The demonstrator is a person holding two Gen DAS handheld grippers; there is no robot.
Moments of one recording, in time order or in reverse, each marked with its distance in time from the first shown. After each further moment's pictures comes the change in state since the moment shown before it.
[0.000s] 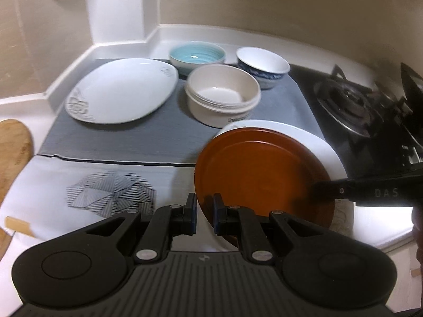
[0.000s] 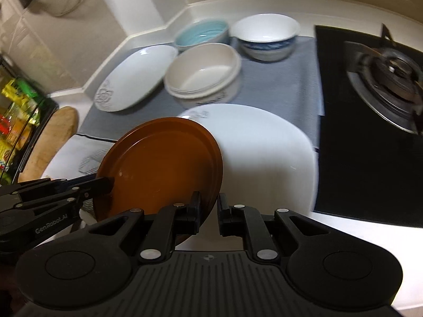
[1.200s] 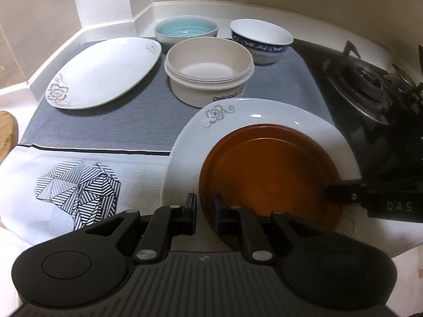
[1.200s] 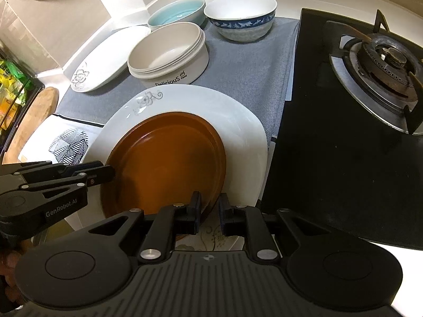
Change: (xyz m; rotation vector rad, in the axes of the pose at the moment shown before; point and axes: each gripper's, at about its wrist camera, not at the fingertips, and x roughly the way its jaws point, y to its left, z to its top) left arm 0.044 -0.038 0.006 -0.012 0.080 0.079; right arm 0.019 -0.051 0.004 -0.061 0.080 -0.016
